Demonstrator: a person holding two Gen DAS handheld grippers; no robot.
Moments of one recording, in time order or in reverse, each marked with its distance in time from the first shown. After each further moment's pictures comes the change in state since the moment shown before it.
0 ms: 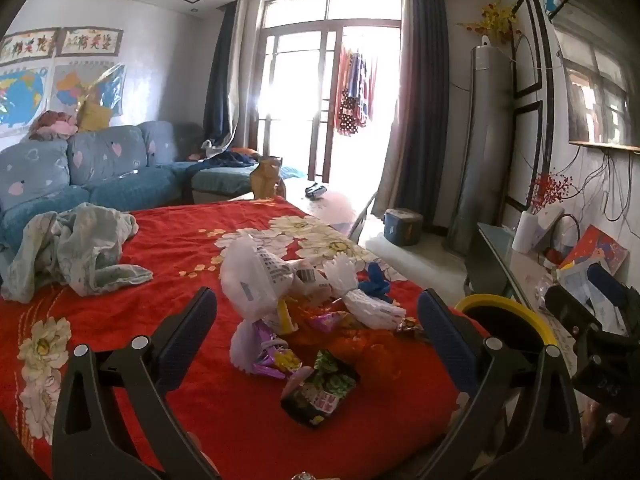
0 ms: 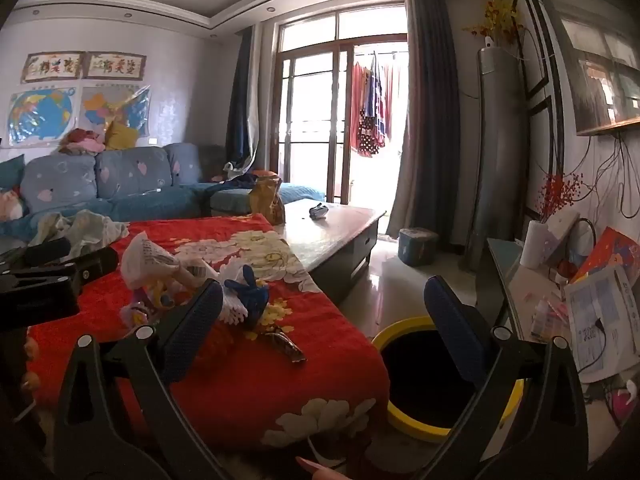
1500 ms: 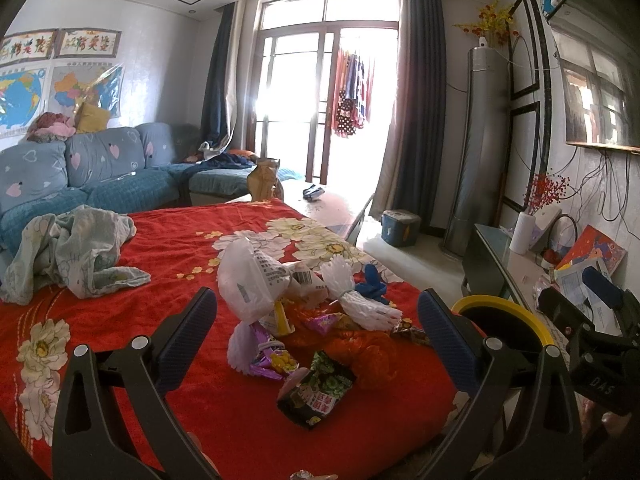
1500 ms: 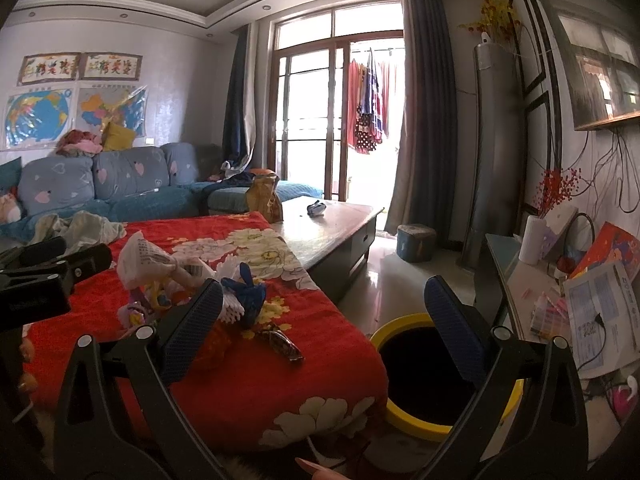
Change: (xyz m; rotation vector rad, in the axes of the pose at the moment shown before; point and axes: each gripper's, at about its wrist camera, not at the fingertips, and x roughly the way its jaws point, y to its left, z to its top) left arm 0.002 -0.004 0.000 0.004 0.005 0.000; right arm -0.002 -0.003 -0.004 0.004 -0.009 -0.009
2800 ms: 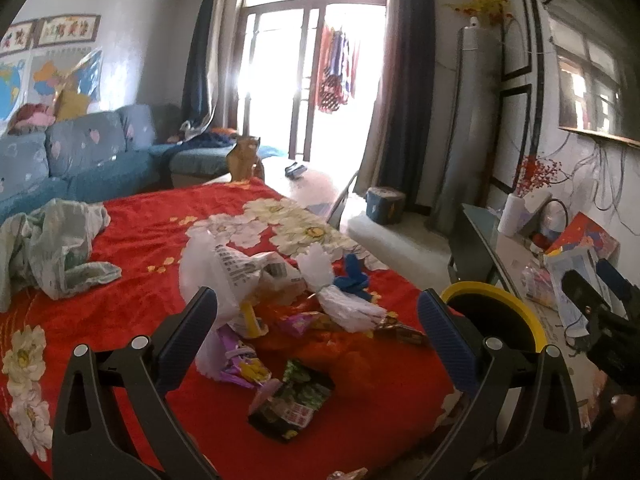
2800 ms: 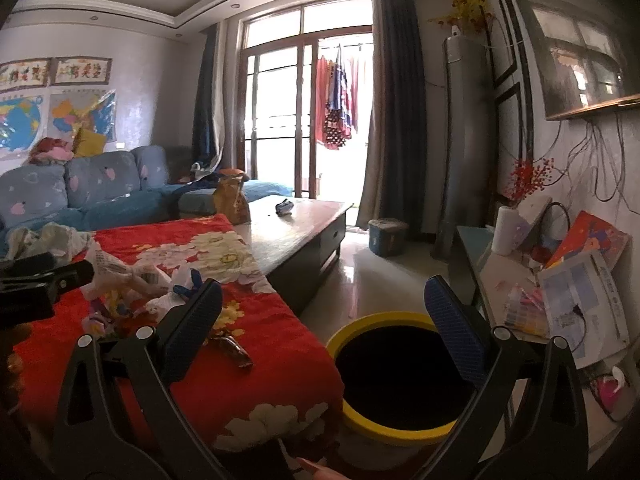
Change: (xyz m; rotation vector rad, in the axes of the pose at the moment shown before) left arm 0.037 -0.010 0.015 0.007 0.105 -0.057; right arm 0.013 -0.036 0.005 0.047 0.021 -0.092
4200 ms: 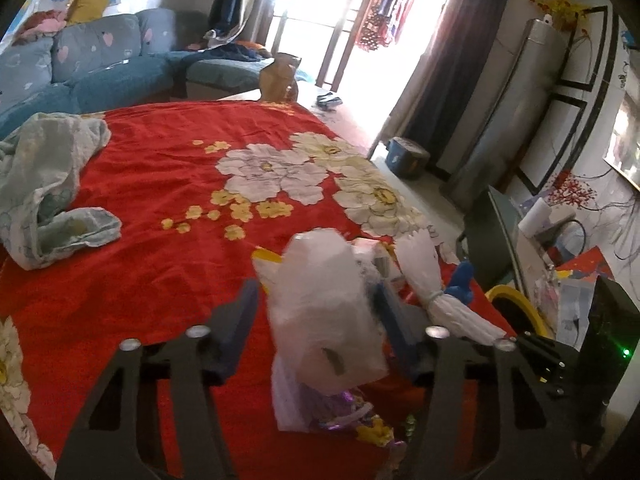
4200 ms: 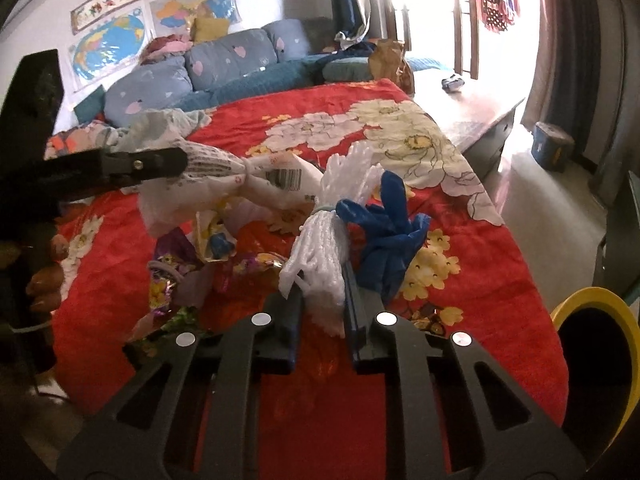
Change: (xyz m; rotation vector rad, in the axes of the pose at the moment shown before) left arm 0.102 0.112 0.024 -0.204 0.274 -0.034; right arm 0.153 0.122 -0.023 -0.130 0.510 0.566
